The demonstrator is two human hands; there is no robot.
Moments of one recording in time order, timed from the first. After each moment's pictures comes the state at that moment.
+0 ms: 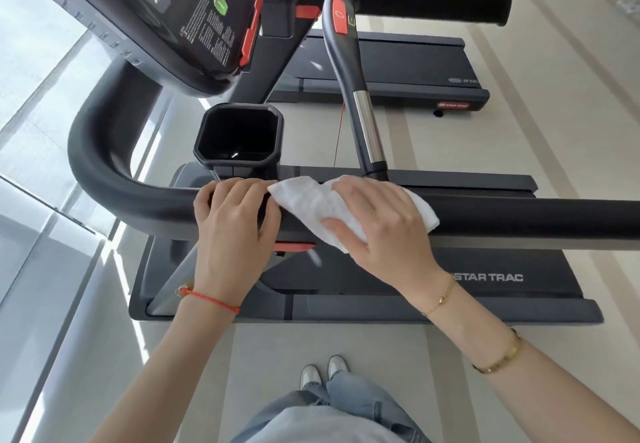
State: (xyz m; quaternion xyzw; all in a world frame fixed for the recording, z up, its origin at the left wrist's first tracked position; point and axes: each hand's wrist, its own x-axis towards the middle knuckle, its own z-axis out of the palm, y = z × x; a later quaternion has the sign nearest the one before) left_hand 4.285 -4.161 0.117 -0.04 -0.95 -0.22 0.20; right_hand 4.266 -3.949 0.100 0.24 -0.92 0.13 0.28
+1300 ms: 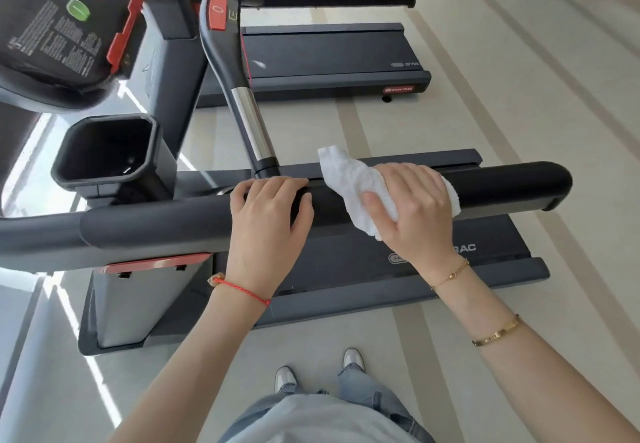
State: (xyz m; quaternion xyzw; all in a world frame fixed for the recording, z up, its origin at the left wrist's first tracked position) left_hand 4.279 -3.991 0.120 -0.15 -0.94 -0.26 0.15; right_hand 4.278 -3.774 0.088 0.09 -0.92 0.10 0.36
